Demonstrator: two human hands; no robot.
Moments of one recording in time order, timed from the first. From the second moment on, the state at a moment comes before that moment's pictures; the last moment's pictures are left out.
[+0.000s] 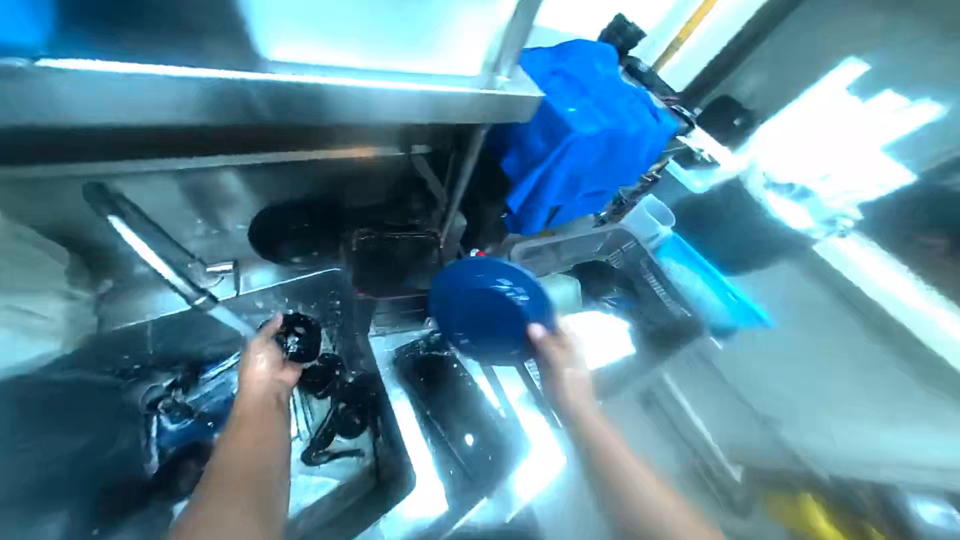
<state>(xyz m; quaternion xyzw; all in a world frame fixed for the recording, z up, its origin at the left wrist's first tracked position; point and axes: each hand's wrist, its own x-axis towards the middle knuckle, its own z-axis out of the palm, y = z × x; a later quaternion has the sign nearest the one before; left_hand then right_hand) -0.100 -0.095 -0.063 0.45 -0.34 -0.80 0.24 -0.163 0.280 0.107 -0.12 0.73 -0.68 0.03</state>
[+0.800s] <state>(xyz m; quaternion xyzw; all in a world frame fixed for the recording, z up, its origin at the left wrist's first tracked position) -0.023 -0.077 -0.021 0.24 -0.87 -0.40 0.16 -0.124 0.025 0.008 -0.05 0.64 -0.58 0.50</state>
